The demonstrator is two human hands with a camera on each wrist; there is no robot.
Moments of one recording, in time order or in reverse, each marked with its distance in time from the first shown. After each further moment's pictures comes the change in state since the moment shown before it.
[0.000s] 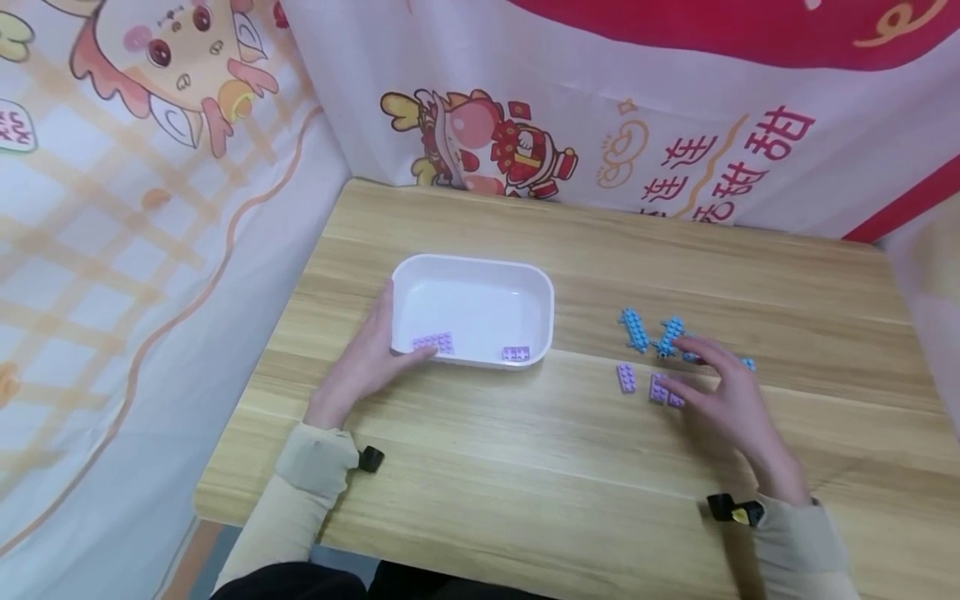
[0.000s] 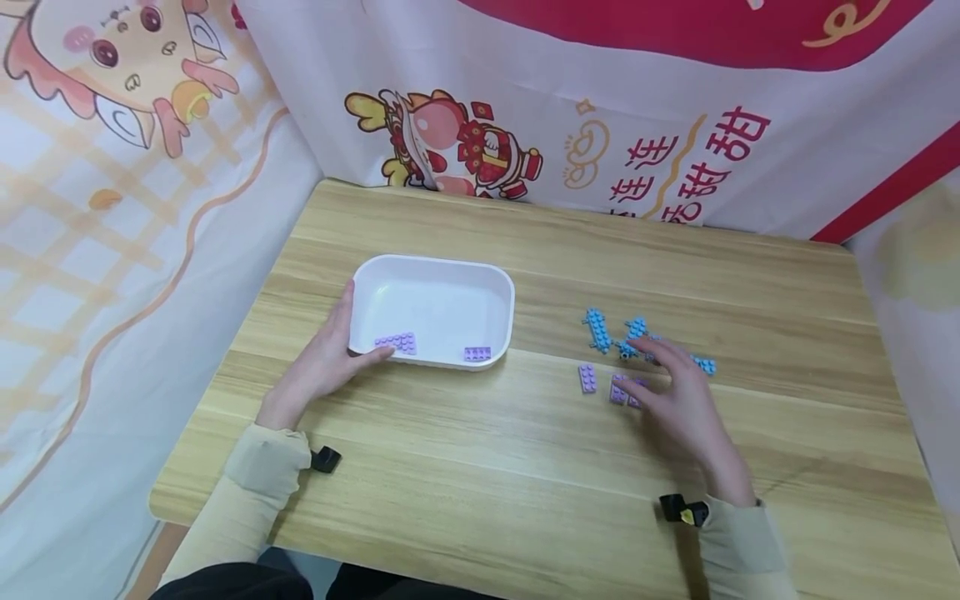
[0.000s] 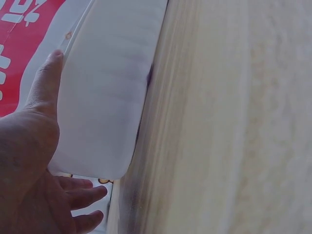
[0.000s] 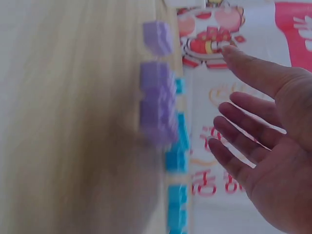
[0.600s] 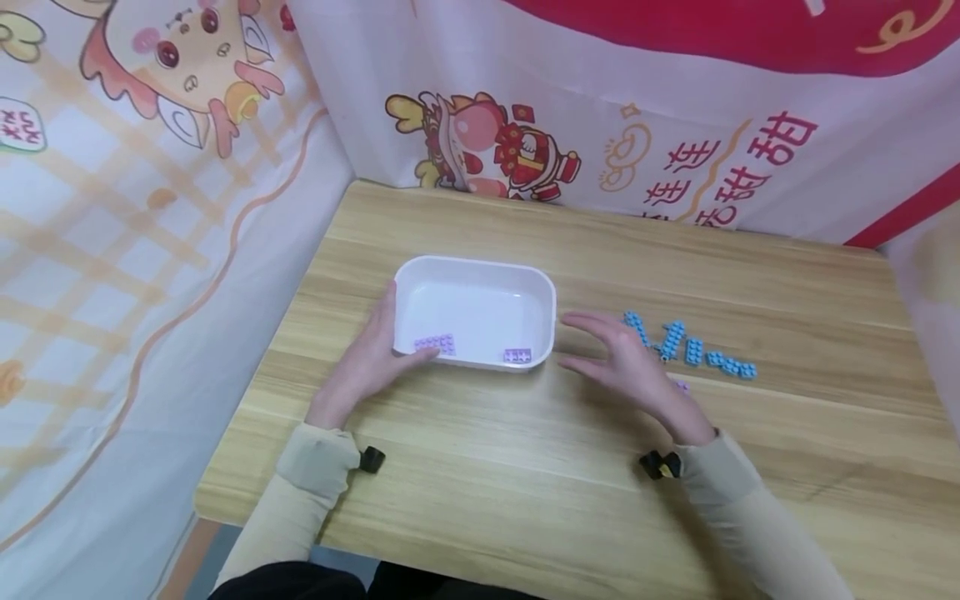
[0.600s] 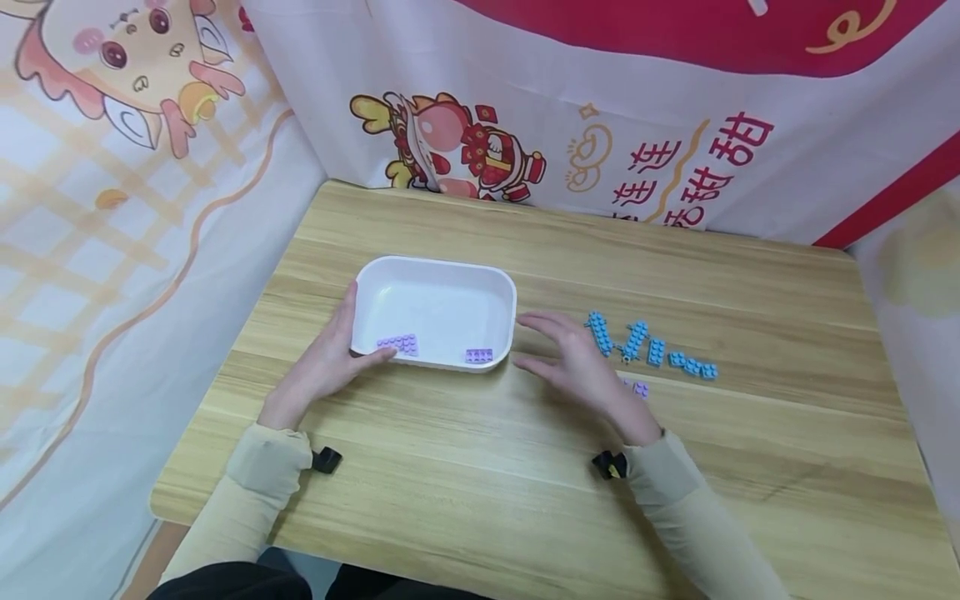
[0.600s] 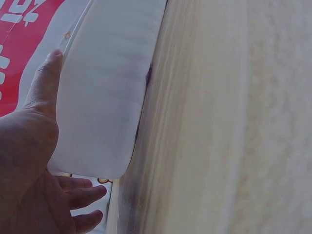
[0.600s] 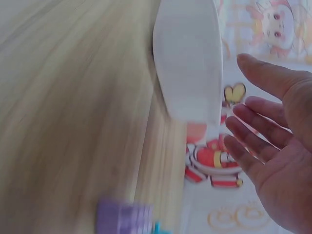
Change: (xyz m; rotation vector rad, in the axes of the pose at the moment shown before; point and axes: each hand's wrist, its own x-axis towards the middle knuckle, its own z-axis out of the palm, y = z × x) left_hand 0.000 0.000 0.000 0.005 -0.006 -0.012; right_hand 0.070 -0.083 0.067 0.056 -0.212 -0.263
